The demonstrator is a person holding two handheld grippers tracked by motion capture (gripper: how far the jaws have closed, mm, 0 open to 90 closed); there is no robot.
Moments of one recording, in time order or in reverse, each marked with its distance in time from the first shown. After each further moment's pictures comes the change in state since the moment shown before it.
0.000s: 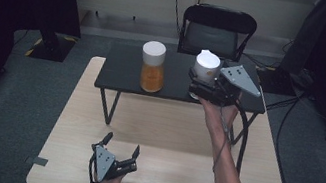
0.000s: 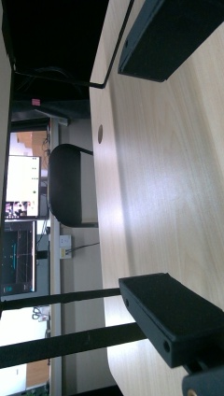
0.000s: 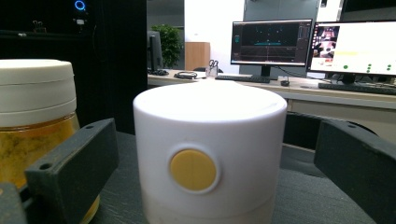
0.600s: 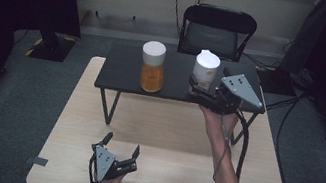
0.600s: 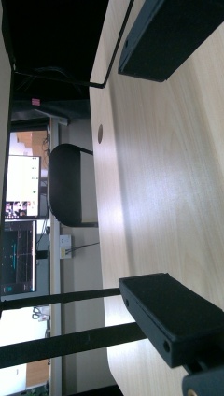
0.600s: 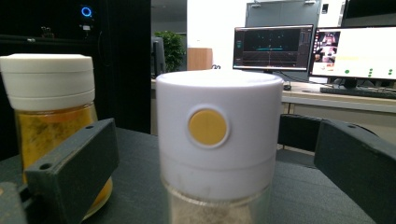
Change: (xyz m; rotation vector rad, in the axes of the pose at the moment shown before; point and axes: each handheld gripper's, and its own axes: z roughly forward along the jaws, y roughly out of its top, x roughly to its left) left arm 0.000 0.000 0.000 0.000 0.001 0.000; right arm 0.002 -0.013 -0.018 -0.027 0.011 -0.001
